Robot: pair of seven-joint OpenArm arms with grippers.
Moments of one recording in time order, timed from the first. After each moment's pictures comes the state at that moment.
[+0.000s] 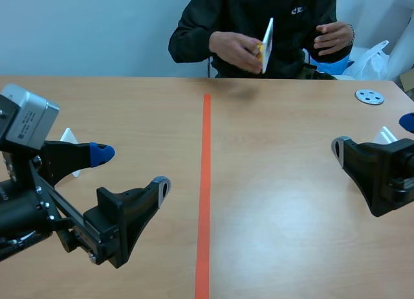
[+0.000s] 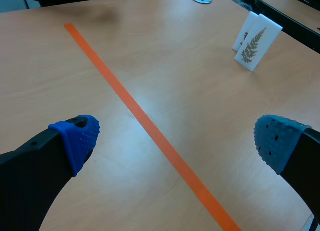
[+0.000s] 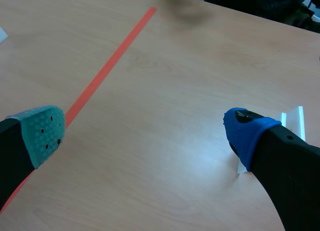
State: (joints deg) left arm 30.9 -31.5 8.9 112.9 -26.2 -20.0 1.3; right arm -36.9 22.5 22.0 119.5 27.5 29.9 -15.6
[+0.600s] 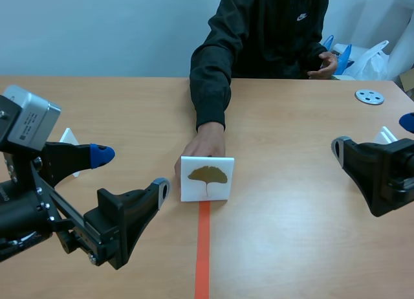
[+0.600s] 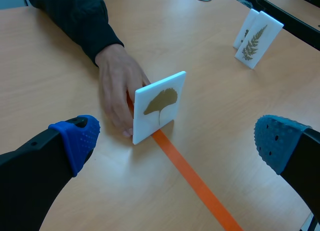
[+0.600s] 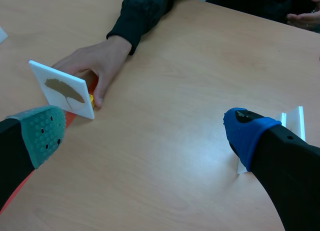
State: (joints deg) left arm 30.9 -31.5 8.9 112.9 -26.2 -20.0 1.9; right arm -36.9 22.5 22.0 119.5 27.5 29.9 -15.6
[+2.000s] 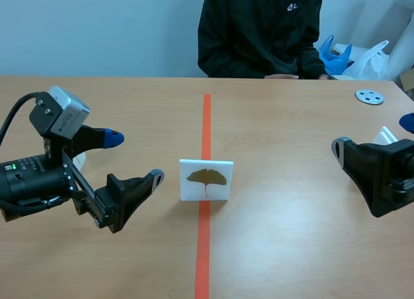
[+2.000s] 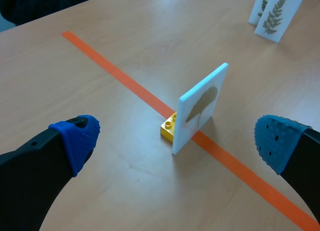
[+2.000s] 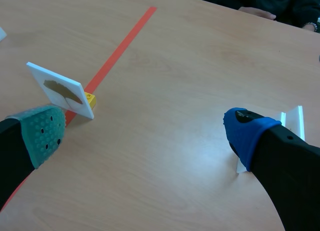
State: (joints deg) left arm 9.2 -31.4 14.4 89.1 -17.1 -32.6 -5.7; right arm -36.9 22.5 22.0 119.5 27.3 29.9 -15.6
